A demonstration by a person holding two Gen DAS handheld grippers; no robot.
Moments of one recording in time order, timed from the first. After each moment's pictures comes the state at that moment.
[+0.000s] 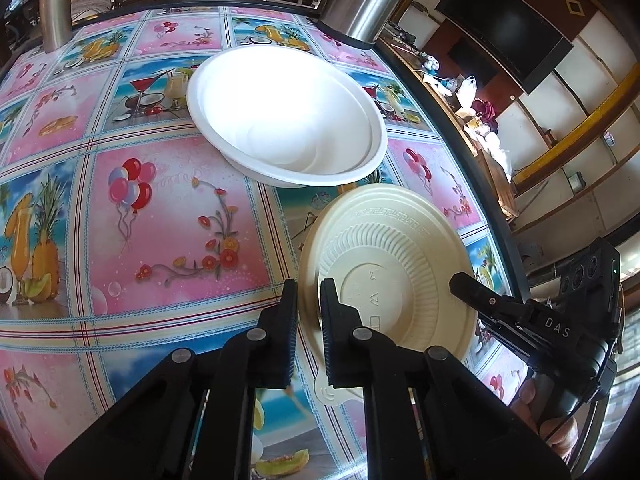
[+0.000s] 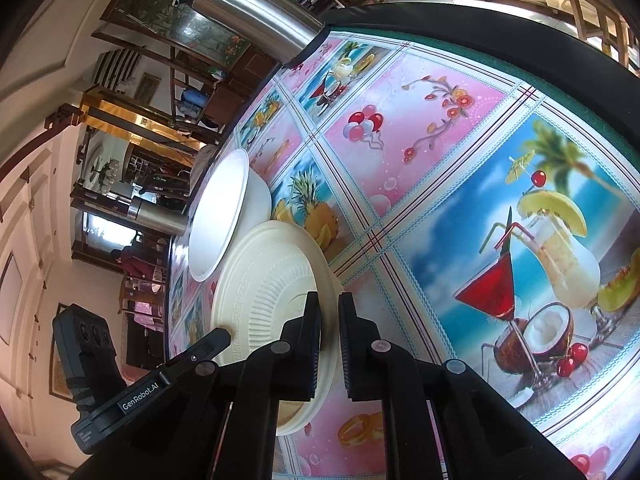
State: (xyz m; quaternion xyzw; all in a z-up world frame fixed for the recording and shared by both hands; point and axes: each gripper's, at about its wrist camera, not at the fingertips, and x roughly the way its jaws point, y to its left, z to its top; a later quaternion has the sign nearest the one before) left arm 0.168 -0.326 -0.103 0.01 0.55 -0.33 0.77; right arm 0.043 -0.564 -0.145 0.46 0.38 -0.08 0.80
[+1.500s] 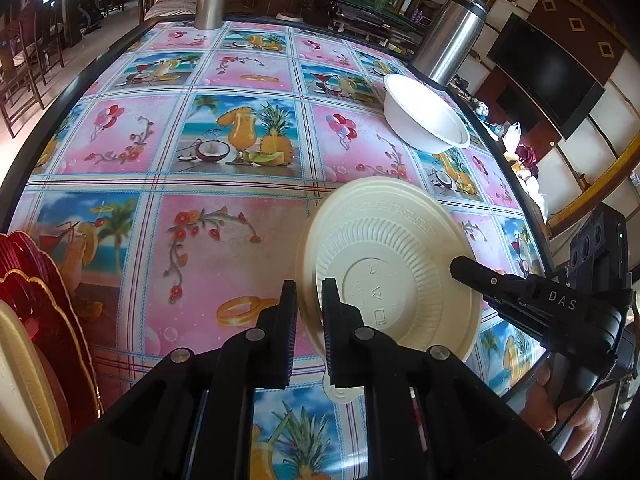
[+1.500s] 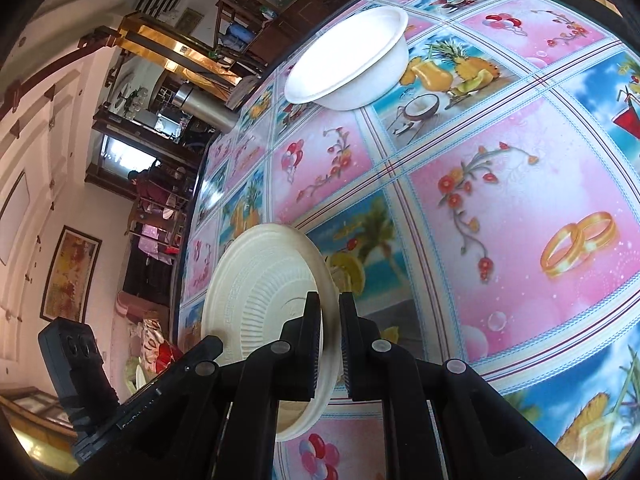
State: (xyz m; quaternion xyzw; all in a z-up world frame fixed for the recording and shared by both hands) left arm 0.092 -0.135 -0.090 -0.03 0.51 -0.22 0.83; right arm 0.052 -0.403 -0.137 0.39 0.43 0.01 0.81
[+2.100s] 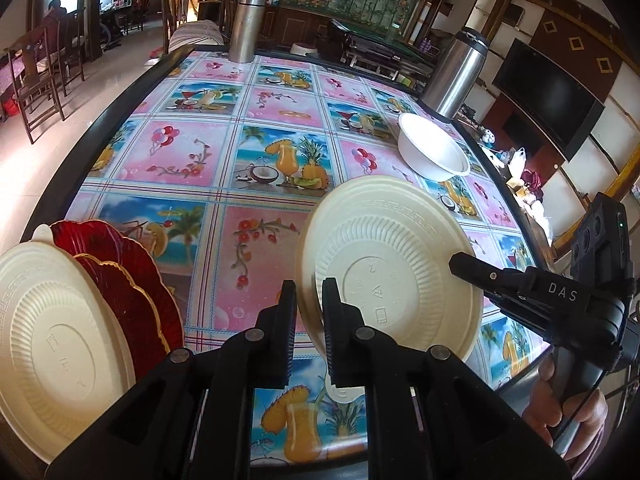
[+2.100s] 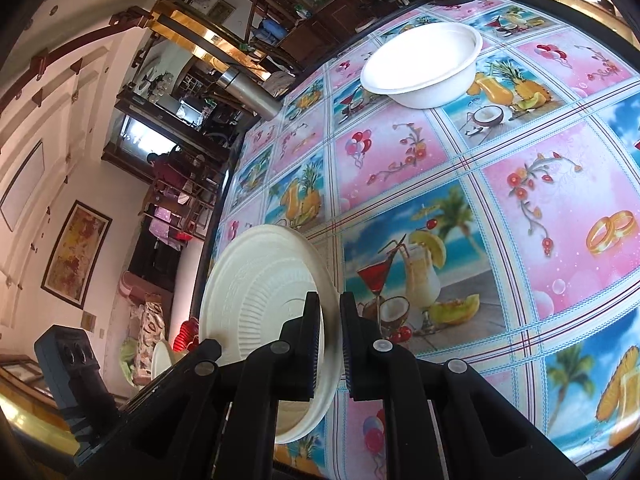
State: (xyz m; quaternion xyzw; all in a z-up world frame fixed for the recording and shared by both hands) left arm 0.063 -0.085 -0.059 -0.04 0.46 -0.20 0.86; right arm 0.045 -0.351 -0.101 0.36 0.42 0.05 0.83
